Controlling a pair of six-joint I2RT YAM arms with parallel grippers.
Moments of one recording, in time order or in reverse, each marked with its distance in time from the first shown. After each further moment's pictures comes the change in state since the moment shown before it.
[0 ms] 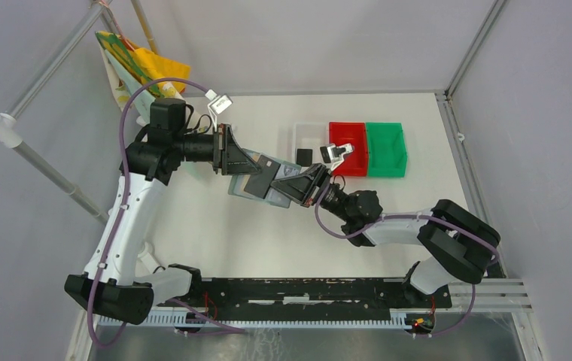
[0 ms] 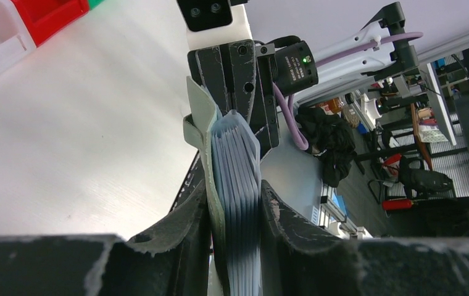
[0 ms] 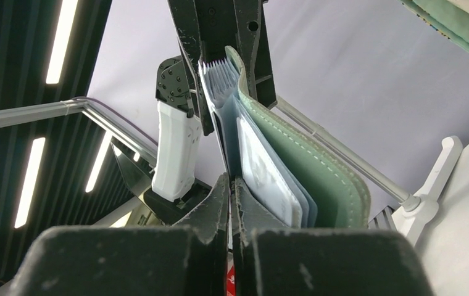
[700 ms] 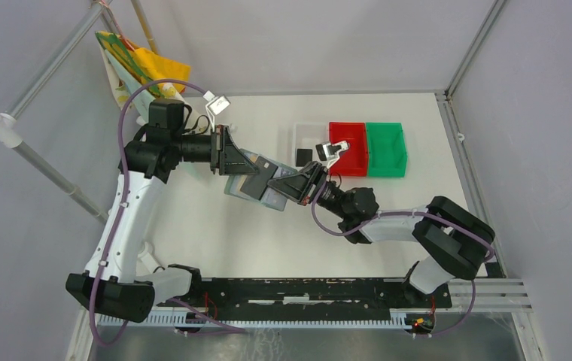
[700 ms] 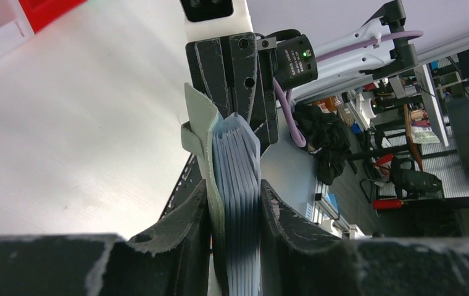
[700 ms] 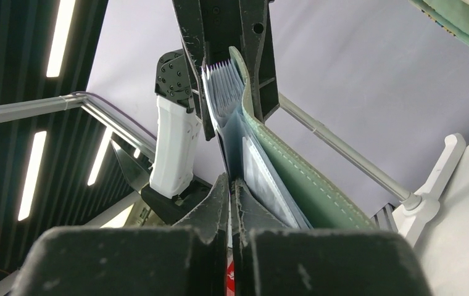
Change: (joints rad) left arm 0.022 0.011 0.001 -0.046 0.018 0.026; right arm -0.001 0.040 0.042 0.003 -0.037 0.008
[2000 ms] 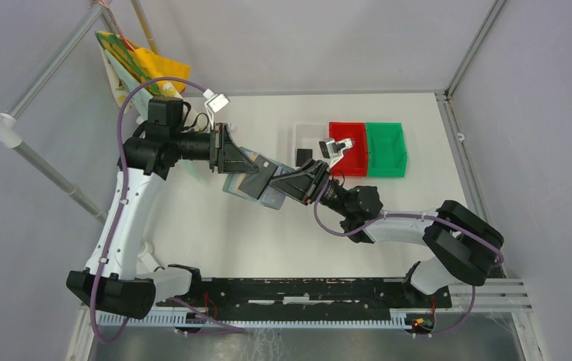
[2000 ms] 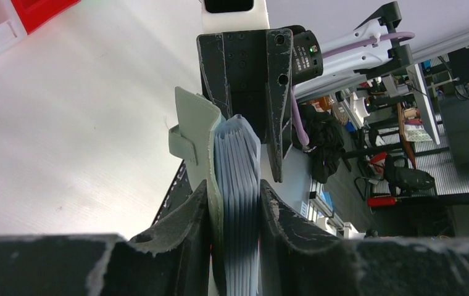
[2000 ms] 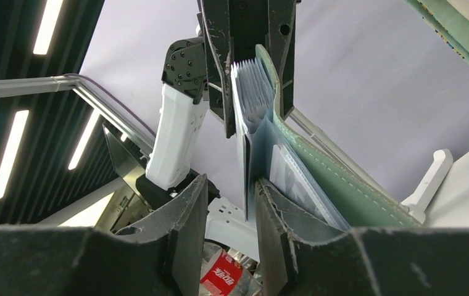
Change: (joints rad) left arm 0.007 0.023 0.035 -0.043 0.022 0.010; right arm 0.003 -0.065 0.005 -0.049 -0.031 -0.087
